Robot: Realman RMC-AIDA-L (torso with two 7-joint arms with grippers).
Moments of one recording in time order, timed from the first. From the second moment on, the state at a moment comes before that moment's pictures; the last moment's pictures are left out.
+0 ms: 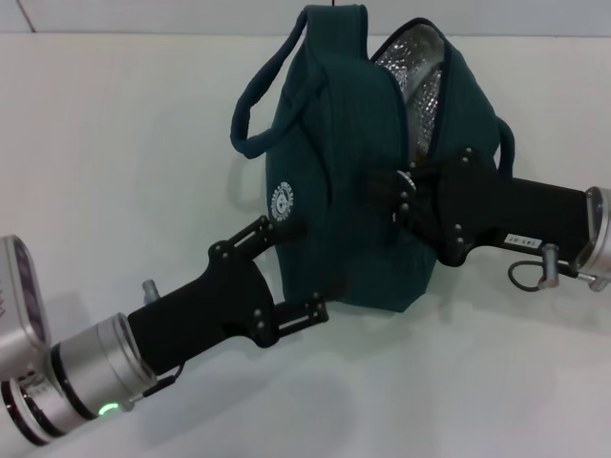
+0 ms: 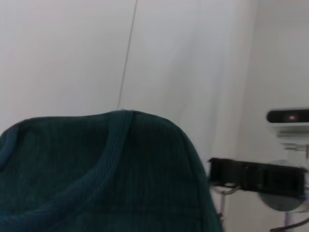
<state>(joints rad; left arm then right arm) -0.43 -2.11 1.14 0.00 1.19 1.67 -0.60 0.54 2.03 -1.42 -0.44 -1.08 -1.56 0.96</state>
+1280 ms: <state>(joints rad) -0.44 -2.11 1.15 0.00 1.12 1.60 -0.57 0.52 2.03 -1.56 -0.37 -0.75 -1.56 0.88</state>
